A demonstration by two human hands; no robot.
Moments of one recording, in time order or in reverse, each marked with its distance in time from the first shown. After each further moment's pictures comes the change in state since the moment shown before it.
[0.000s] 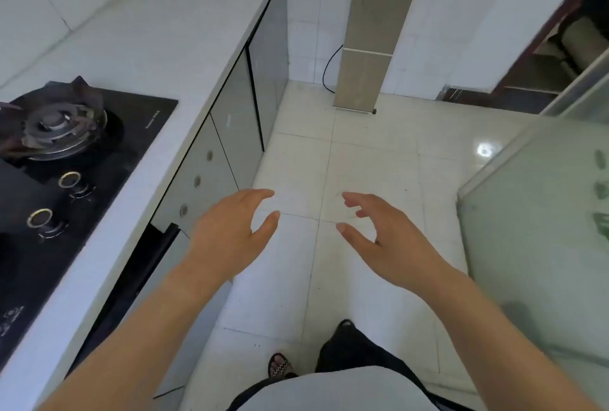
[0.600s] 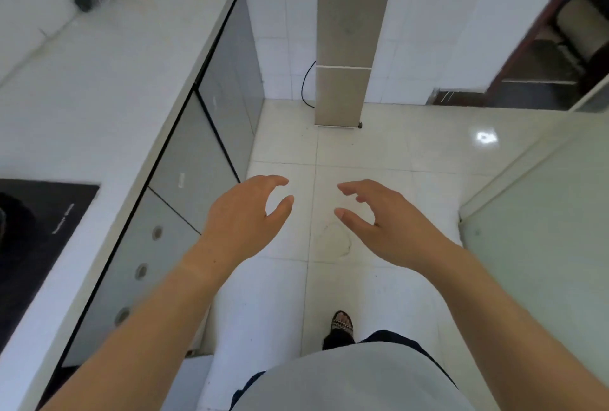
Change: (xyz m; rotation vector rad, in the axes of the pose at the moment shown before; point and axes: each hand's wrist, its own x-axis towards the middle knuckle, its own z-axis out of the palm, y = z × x) left_hand 0.286 0.090 0.023 0.036 -0.026 0.075; right_hand 0.219 0.123 -0.126 -0.039 0.022 0.044
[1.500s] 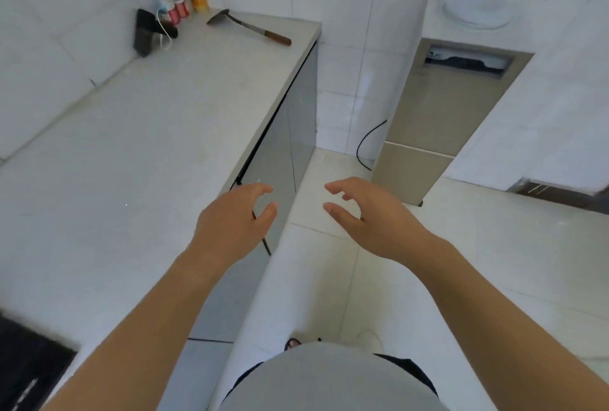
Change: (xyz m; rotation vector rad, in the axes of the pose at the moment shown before) left_hand 0.354 -0.169 -0.095 -0.006 0.114 -0.293; right_hand 0.463 -0.045 -0.037 -0.063 -0.113 -0.275
